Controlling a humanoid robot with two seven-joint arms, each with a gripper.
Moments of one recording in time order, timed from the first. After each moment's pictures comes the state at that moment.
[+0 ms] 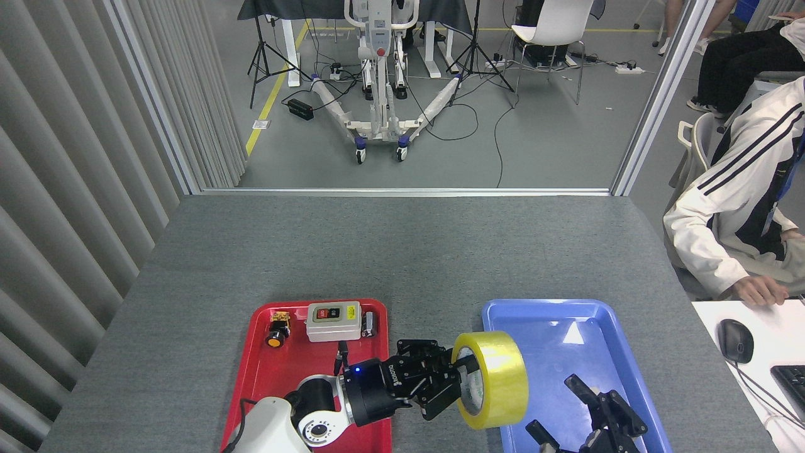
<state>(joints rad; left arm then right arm) -0.39 0.06 -0.54 -1.27 -0.77 -0.79 -0.23 0.24 -0.25 -0.02 -1.69 1.18 -0.79 -0.30</state>
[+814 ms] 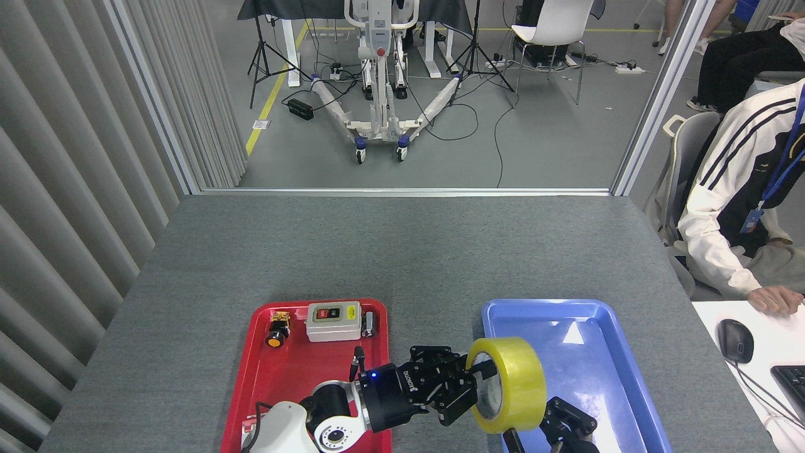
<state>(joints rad) -0.39 0.04 -0.60 -1.28 -0.77 -0.71 -0.23 0.24 -0.25 0.08 -1.75 1.19 -0.79 -0.25</state>
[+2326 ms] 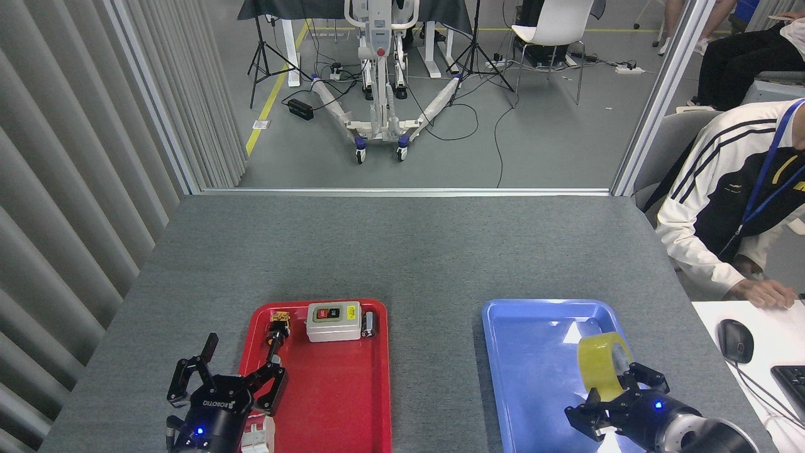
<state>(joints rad) 0.05 0.13 -0.08 -1.60 -1.42 0.03 0.16 0.00 -0.34 -0.02 -1.69 1.33 -0.46 0.72</state>
